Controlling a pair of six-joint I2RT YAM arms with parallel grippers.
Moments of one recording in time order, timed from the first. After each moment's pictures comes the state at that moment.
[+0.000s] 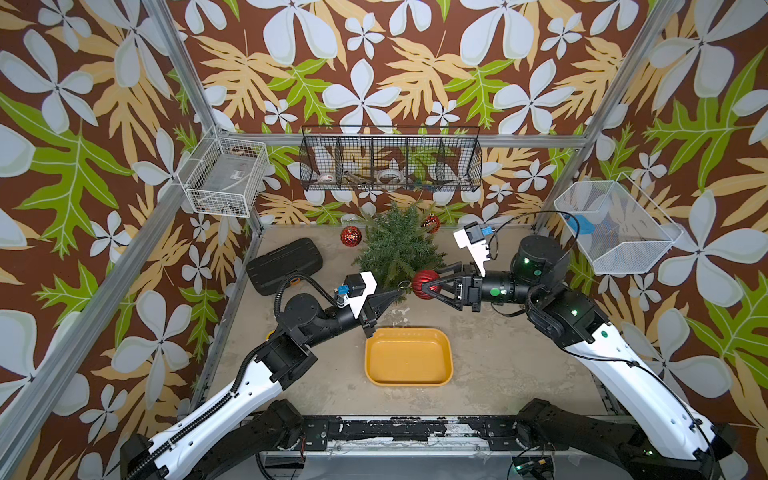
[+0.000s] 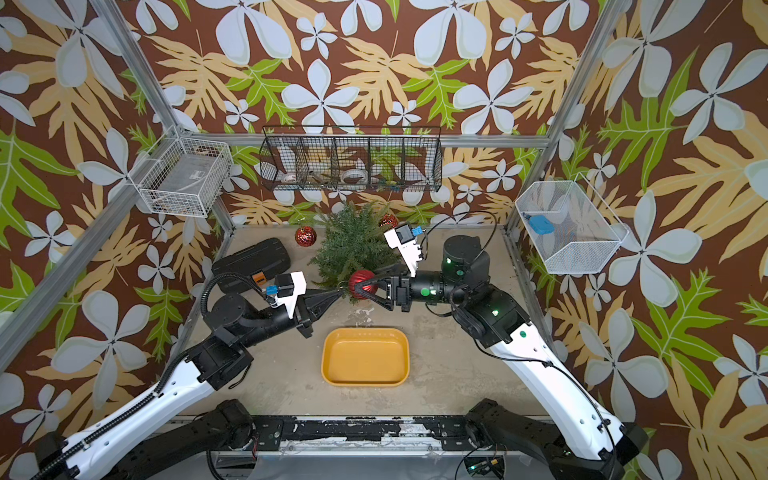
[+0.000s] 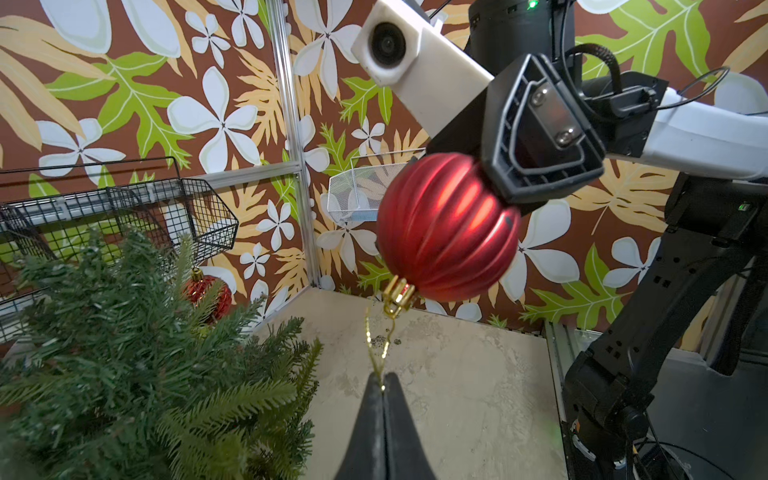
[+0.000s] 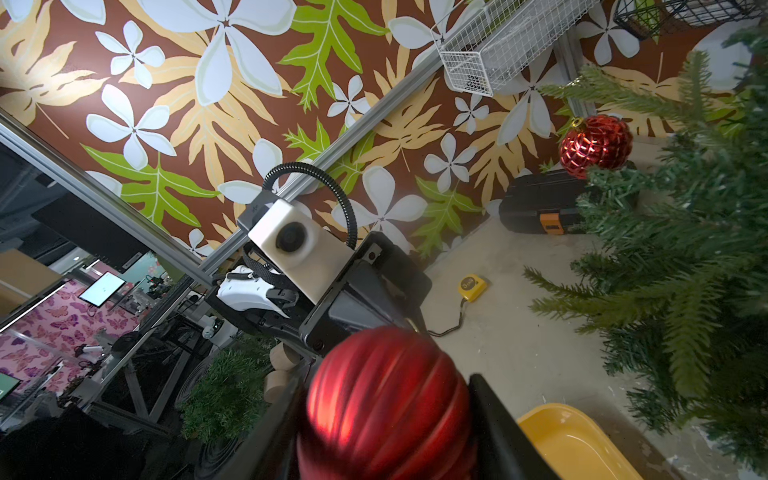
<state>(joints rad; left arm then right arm) -0.73 0.84 0.75 0.24 0.39 -0.01 0.62 1.10 1.31 -0.36 -0.79 0.50</state>
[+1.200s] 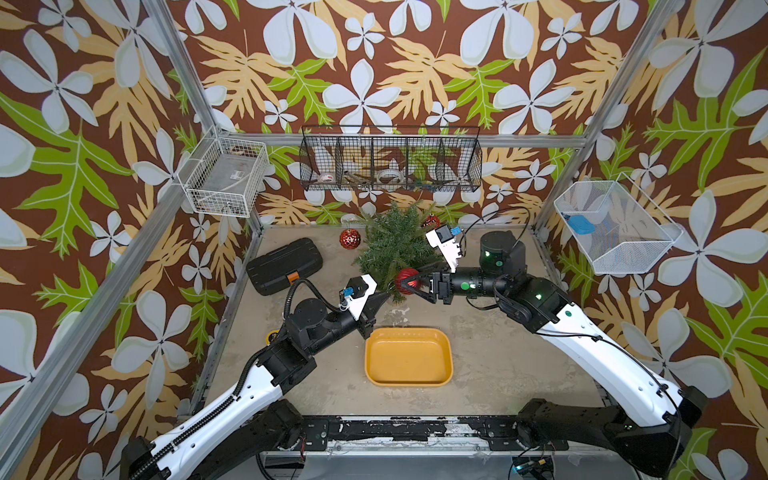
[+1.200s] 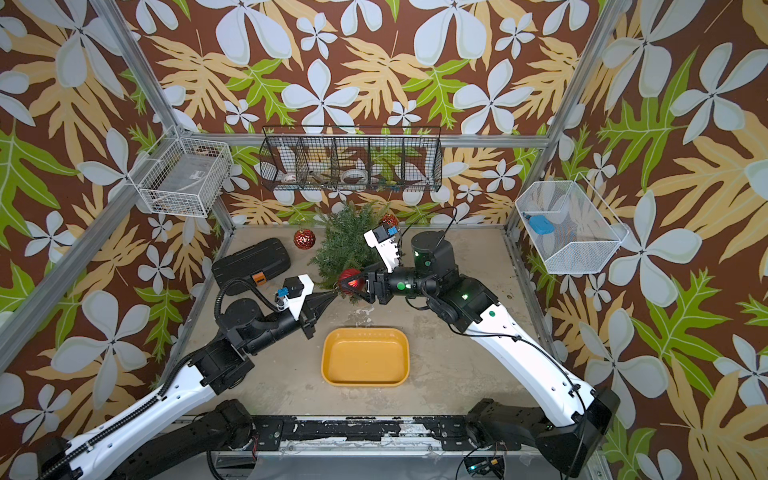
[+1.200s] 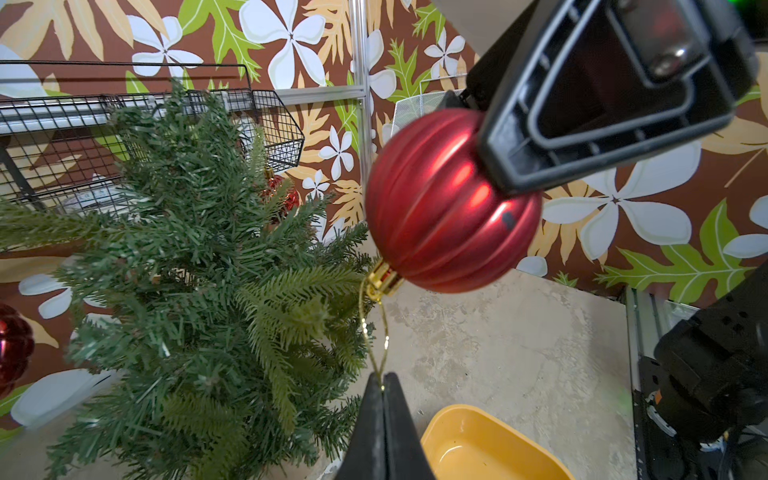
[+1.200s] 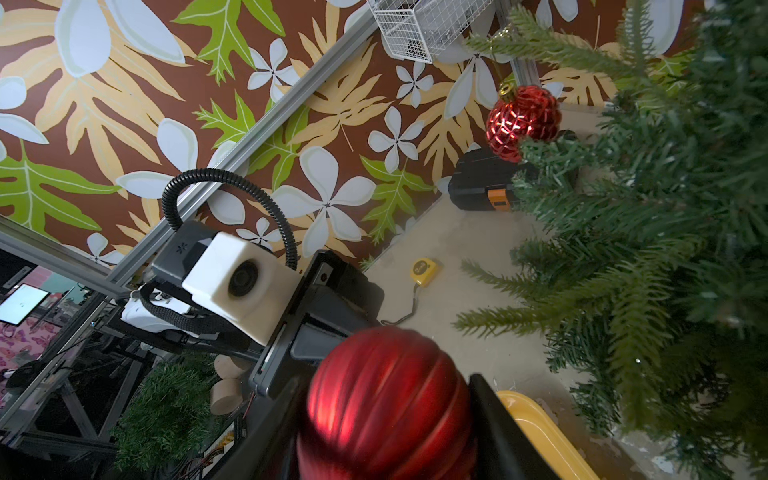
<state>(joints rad) -0.71 0.83 0.69 0.13 0.19 0.03 0.66 1.24 1.34 -0.41 -0.64 0.42</state>
